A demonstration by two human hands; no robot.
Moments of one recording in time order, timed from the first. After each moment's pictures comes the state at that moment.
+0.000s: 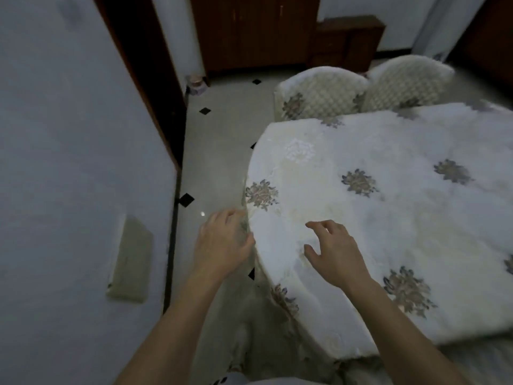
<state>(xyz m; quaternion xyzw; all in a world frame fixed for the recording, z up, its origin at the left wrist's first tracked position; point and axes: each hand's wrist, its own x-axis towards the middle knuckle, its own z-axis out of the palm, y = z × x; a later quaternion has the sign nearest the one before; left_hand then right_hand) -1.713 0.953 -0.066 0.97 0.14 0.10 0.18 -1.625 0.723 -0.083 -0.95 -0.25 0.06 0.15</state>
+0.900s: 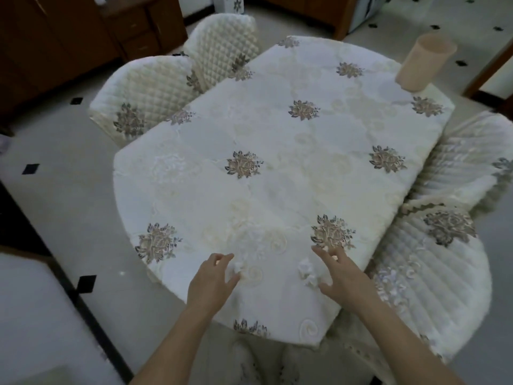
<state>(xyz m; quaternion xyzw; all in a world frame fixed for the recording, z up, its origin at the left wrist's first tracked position) -1.592 0.887 -0.188 0.96 -0.12 -0.17 0.21 -1.678 0.584 -0.176 -0.96 0.09 0.19 0.16</state>
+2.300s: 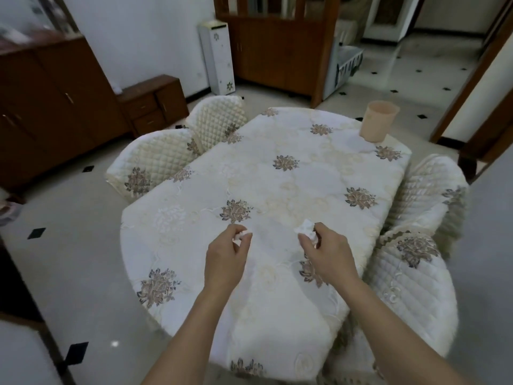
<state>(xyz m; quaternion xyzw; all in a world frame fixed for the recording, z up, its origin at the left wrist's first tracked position) -1.561 0.807 -0.049 0.87 -0.13 0.04 0.47 -1.629 0.592 -0.056 -0.90 0.17 -0.16 0.37</state>
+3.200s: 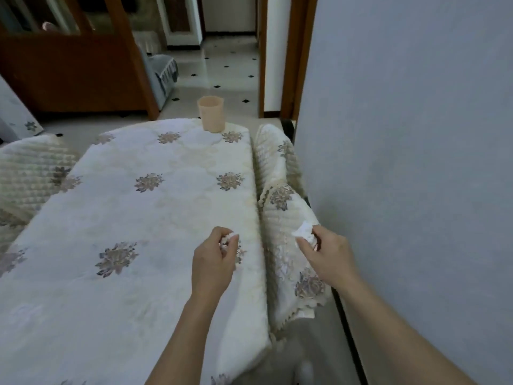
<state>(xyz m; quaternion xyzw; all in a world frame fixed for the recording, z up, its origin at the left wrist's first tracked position) -1.620 0.700 -0.049 0.76 -0.41 -0.11 0.49 -1.827 0.569 -0.043 -0.82 0.47 -0.25 0.23</state>
